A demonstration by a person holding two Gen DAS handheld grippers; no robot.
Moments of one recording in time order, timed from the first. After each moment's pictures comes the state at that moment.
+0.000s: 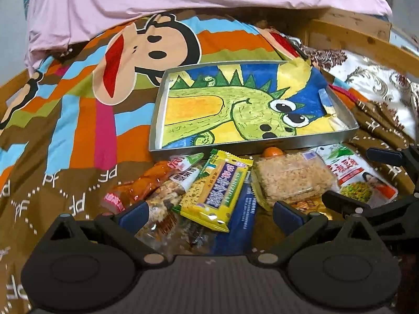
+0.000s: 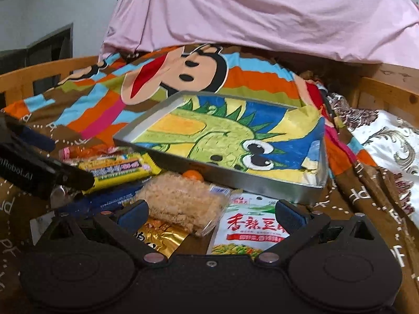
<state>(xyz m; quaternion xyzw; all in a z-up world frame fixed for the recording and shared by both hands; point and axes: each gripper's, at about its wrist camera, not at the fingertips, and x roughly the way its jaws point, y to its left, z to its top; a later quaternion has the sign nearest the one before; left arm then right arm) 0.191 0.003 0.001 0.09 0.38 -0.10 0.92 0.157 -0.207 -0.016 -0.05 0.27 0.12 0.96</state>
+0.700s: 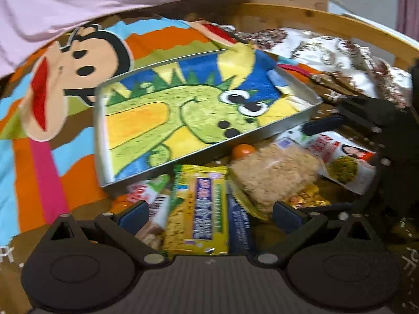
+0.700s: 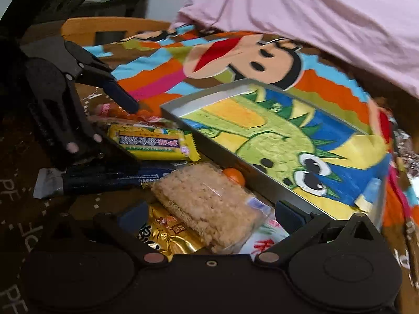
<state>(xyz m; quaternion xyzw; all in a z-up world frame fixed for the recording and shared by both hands) 0.233 0.007 -0.020 0.15 0.36 -0.28 0.88 0.198 -0.194 -0.030 -0.16 0.28 0.28 0.90</state>
